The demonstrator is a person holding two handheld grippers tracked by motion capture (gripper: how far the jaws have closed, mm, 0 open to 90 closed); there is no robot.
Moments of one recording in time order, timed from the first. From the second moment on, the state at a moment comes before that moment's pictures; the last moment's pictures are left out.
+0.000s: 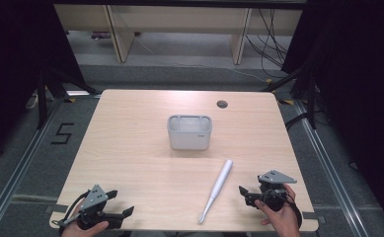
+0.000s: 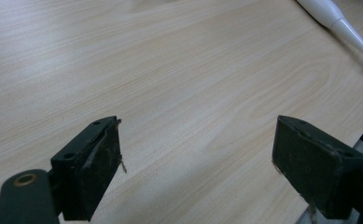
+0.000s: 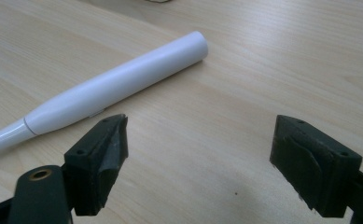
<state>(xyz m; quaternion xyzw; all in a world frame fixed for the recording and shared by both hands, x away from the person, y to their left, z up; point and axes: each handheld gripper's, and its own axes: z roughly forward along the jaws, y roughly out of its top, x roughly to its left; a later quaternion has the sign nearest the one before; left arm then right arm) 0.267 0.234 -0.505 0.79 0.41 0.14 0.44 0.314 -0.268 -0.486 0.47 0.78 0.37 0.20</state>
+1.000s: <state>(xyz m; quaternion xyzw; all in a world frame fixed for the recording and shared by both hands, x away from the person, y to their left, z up) 0.268 0.234 -0.506 0.78 0.41 0.14 0.44 0.345 -0.246 -0.473 0.44 0.79 0.38 0.19</state>
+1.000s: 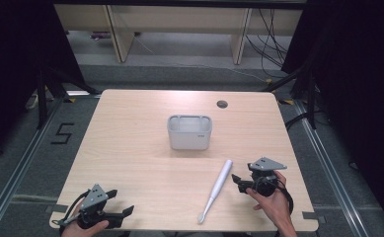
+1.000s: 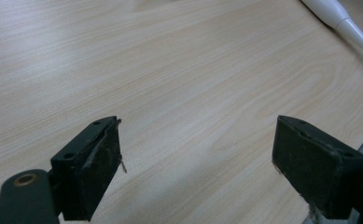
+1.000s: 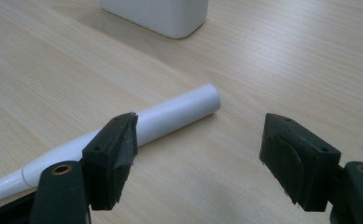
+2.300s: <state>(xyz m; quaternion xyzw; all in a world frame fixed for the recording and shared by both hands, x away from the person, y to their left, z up) 0.267 0.234 -0.505 0.78 0.42 0.14 0.45 0.398 -0.208 -0.484 0.37 0.84 0.36 0.17</state>
